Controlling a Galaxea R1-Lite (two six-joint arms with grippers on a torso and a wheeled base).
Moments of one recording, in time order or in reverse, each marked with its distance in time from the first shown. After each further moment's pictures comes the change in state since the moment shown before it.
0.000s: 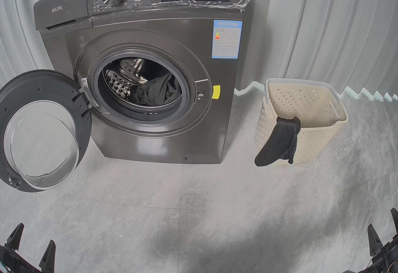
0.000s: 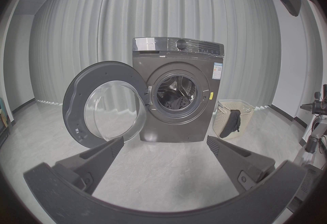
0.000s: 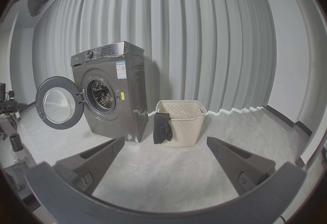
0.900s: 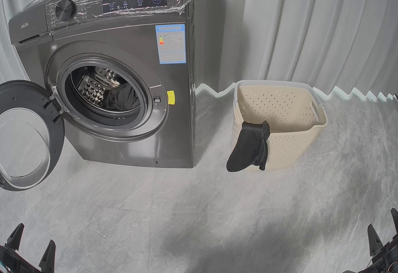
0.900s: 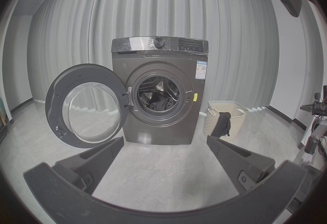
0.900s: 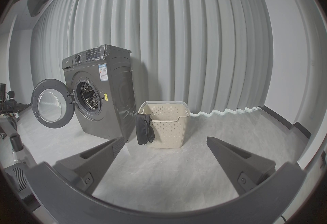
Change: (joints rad) left arm 0.000 0.000 0.000 0.000 -0.001 -0.007; right arm 0.000 0.001 0.000 0.000 0.000 0.001
